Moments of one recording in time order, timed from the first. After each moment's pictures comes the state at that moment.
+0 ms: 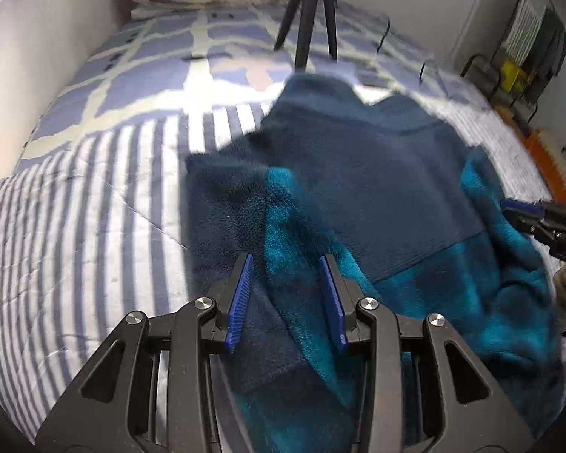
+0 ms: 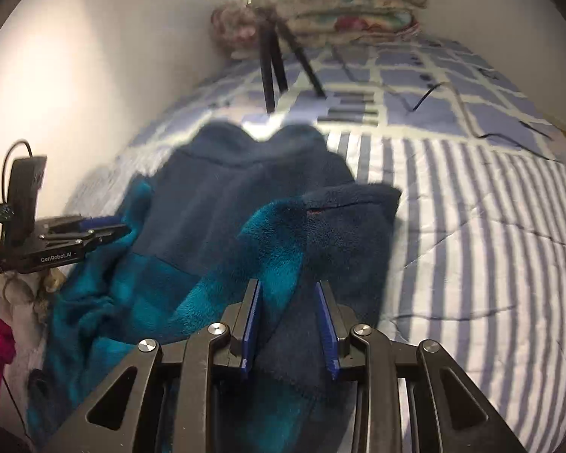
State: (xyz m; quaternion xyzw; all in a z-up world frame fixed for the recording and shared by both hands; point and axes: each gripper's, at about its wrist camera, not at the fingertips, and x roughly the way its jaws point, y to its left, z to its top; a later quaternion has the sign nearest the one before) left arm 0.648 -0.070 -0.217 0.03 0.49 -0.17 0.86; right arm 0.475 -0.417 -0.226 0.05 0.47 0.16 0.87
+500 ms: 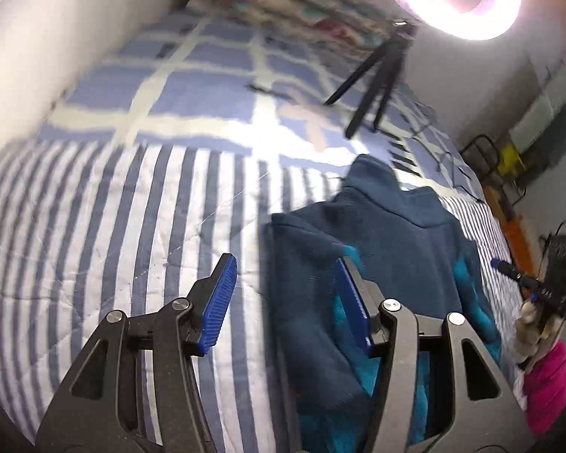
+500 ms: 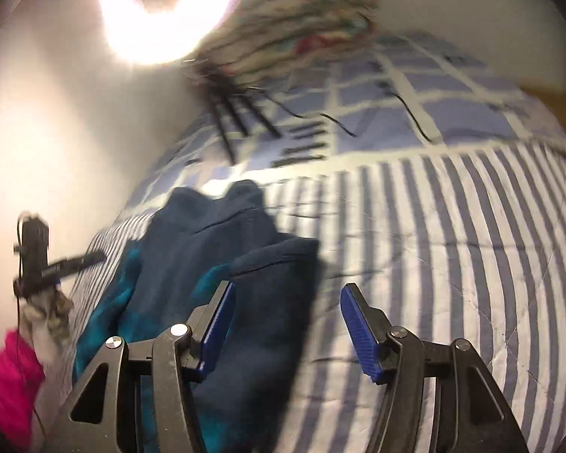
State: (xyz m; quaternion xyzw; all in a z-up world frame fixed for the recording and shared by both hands) left arm 0.685 0.016 -0.199 -0.14 0.48 -0.15 0.85; right arm 0.496 -0.500 -0.211 0.17 0.43 0.14 0.87
